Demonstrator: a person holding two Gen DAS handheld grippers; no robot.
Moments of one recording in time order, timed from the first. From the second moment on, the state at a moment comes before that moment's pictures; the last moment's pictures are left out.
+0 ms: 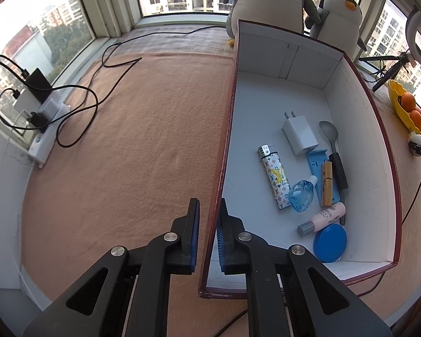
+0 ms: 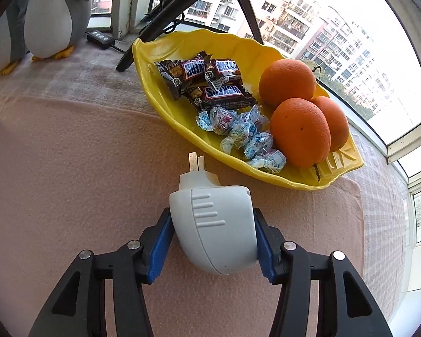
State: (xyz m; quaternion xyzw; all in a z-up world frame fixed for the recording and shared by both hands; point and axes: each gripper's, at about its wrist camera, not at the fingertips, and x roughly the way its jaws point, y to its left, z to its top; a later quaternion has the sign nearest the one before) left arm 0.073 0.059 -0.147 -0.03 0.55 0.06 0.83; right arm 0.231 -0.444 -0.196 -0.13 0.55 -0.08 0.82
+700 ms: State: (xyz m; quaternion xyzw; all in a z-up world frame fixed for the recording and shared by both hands) left arm 0.072 0.061 -0.149 -0.04 0.54 0.04 0.84; right arm 0.174 -0.430 -0.170 -0.01 0.53 -0.06 0.84
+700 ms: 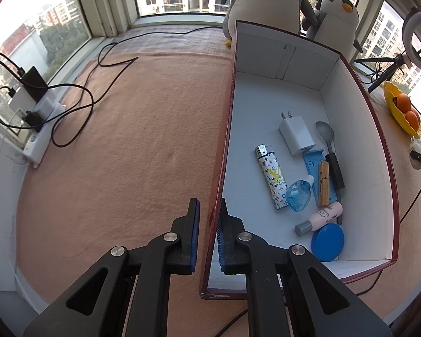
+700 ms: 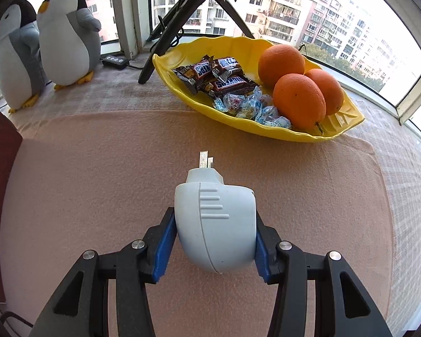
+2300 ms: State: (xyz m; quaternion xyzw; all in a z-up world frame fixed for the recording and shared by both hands) left arm 0.071 0.065 -0.151 -0.03 0.51 -0.01 0.86; right arm 0.079 -0.134 -0.049 -0.06 0.45 0.17 0.87
